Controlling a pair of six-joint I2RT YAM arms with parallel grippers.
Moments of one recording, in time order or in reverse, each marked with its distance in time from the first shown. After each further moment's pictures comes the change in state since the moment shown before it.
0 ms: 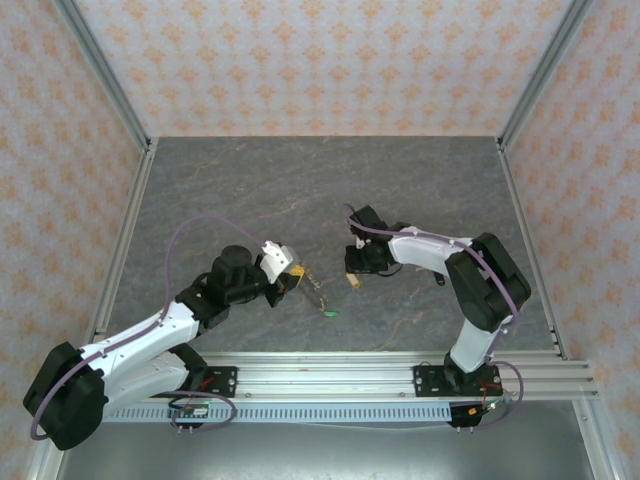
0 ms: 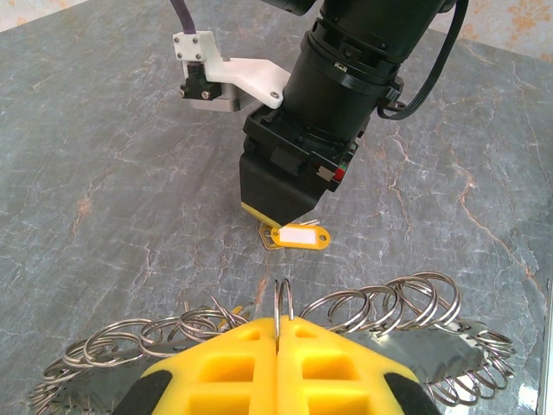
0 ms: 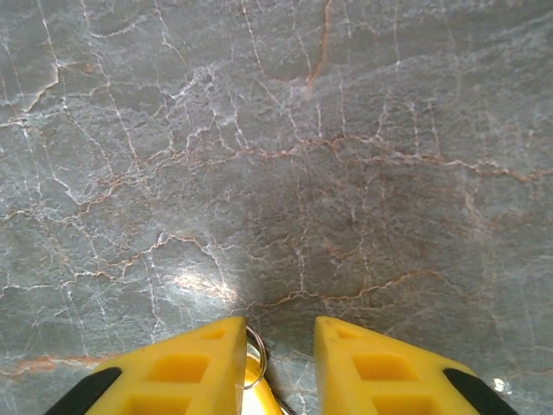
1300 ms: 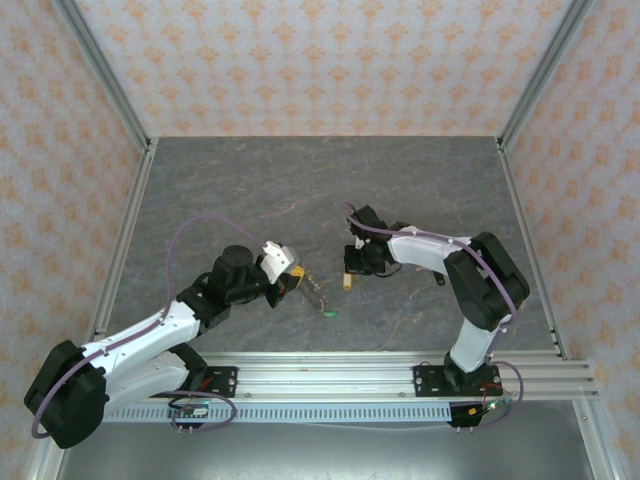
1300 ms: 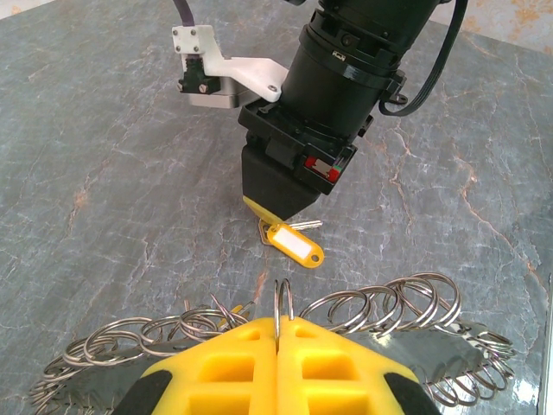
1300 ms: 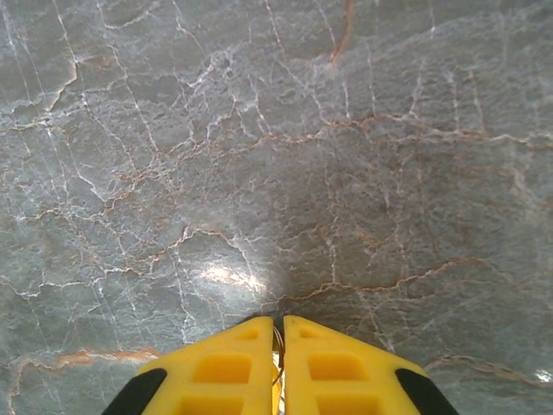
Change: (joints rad) left arm 0.000 0.012 0.000 -0.006 0.000 0.000; right arm 0.000 0.010 0.003 0.004 -0.054 0.067
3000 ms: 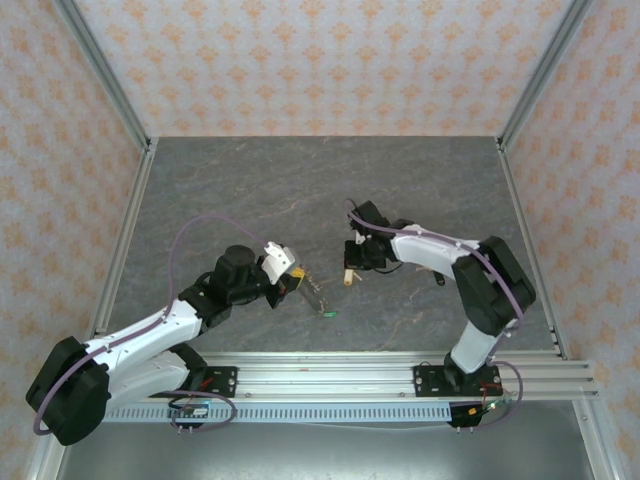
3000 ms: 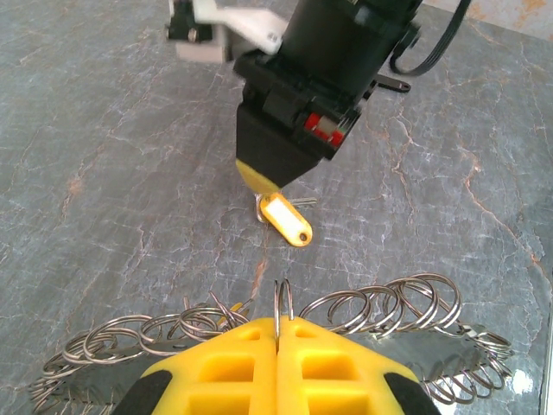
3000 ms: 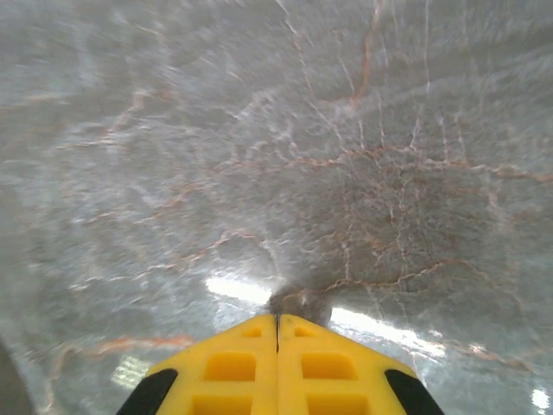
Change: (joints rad) left arm 0.000 0.021 0.000 -0.002 0.000 0.000; right arm 0.002 -0.084 -0.001 -0.005 0.017 -0.028
